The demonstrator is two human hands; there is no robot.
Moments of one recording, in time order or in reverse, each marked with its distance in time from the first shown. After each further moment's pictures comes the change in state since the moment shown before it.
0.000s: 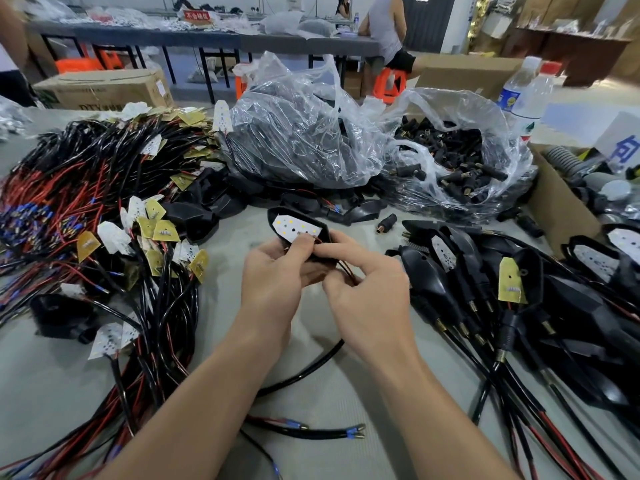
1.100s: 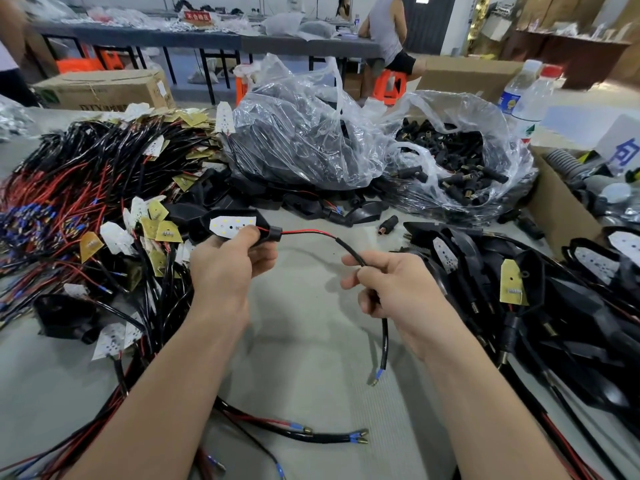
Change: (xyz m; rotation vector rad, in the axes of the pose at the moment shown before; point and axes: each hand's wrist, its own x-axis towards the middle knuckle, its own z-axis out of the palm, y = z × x) left_hand 0.037 0.013 -0.042 -0.001 0.265 0.025; right_hand 0.023 0.013 -0.040 0.140 -0.198 0.492
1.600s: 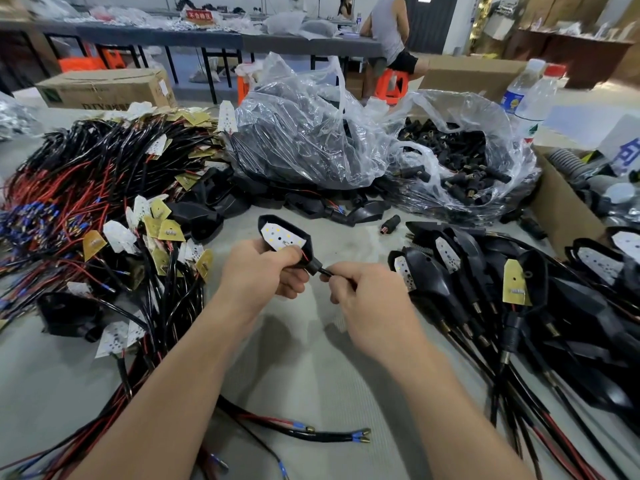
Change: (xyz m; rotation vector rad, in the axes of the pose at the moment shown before) left_hand -0.008 -0.006 0.002 0.339 -0.354 -0.054; right_hand -0.005 0.012 0.032 -0.620 0.080 -0.327
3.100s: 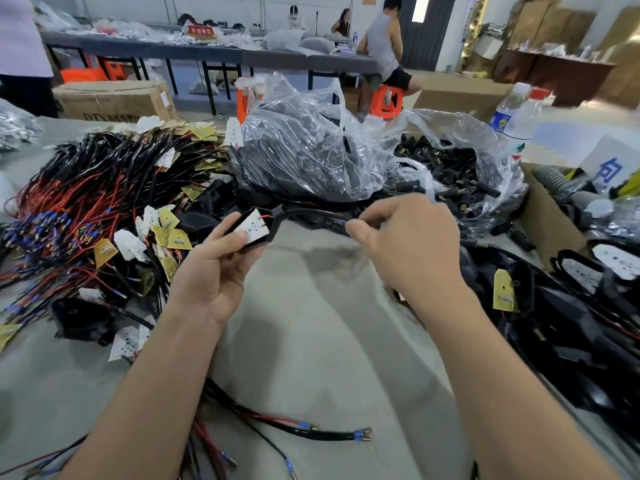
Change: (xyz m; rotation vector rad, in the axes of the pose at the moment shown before) left_hand 0.014 0.009 -0.047 -0.844 0.048 -0.017; right_hand 0.036 -0.046 -0.066 -0.313 0.392 -0.070
